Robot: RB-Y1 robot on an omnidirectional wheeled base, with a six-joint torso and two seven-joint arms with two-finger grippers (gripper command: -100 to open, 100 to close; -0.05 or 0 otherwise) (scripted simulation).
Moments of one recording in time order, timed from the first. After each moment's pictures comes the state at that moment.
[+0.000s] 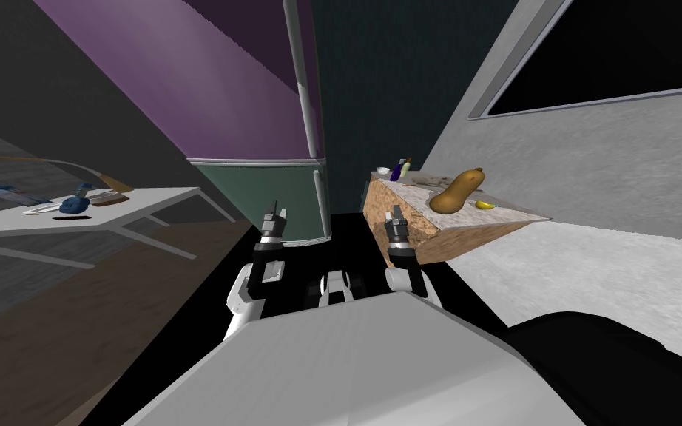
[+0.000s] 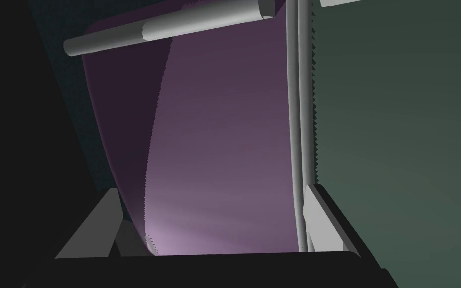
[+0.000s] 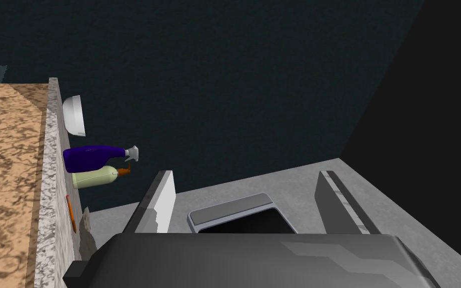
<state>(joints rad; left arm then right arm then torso) 0.18 0.16 -0.01 -1.95 -0.17 -0.37 0.17 0.55 -0.02 0.02 -2.25 0.04 -0.35 0.05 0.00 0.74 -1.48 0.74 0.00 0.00</state>
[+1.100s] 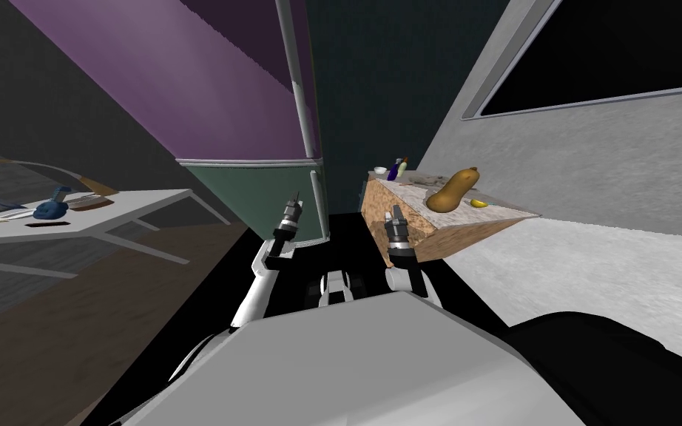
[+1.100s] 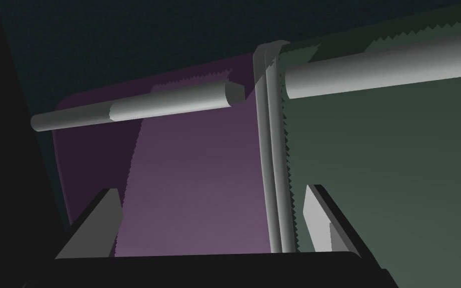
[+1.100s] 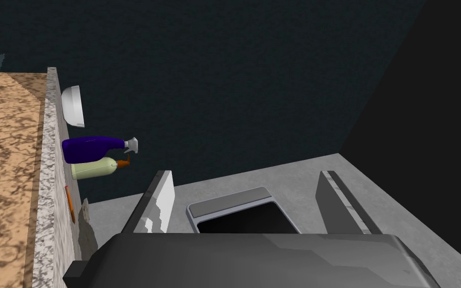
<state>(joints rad) -0.12 0.20 -0.09 -1.70 -0.25 -0.28 0.21 0.55 -0.02 0.02 -2.25 0.04 -0.35 0.05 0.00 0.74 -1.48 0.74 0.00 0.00</state>
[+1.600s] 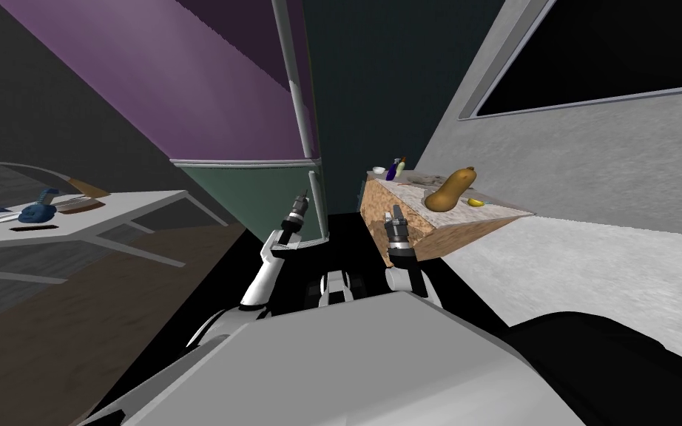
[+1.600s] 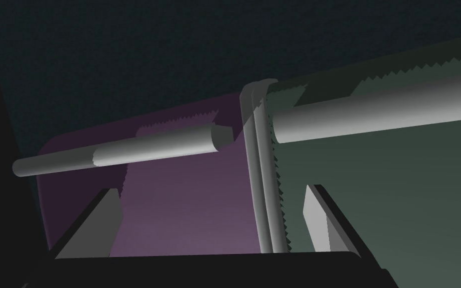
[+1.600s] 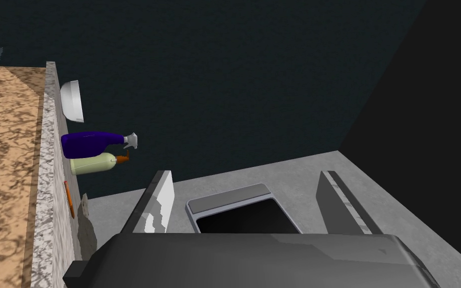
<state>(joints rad) -0.27 0.21 -0.14 -1.56 -0.29 -0.22 0.23 0.55 -0.02 0.02 -2.25 0.04 -0.35 0.05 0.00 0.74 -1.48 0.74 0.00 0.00</state>
